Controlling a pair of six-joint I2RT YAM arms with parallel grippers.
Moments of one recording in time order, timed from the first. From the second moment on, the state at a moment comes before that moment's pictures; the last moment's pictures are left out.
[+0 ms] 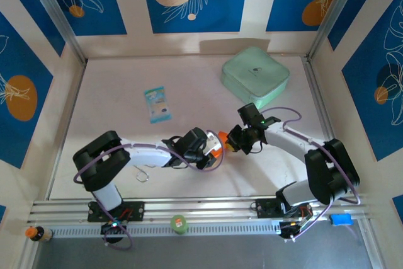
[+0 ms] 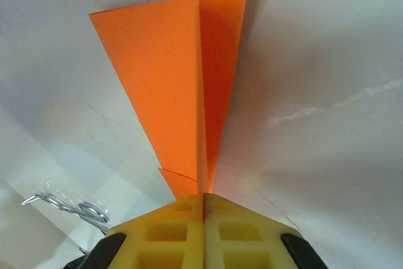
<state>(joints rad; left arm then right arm) -1.00 1.69 0.78 0.07 0.22 -0.12 0.46 1.41 0.75 -0.54 -0.39 1.22</state>
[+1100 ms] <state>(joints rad) -1.11 1.67 0.78 0.02 -0.07 0.00 0.46 1.36 0.72 -0.50 -0.41 1.24</state>
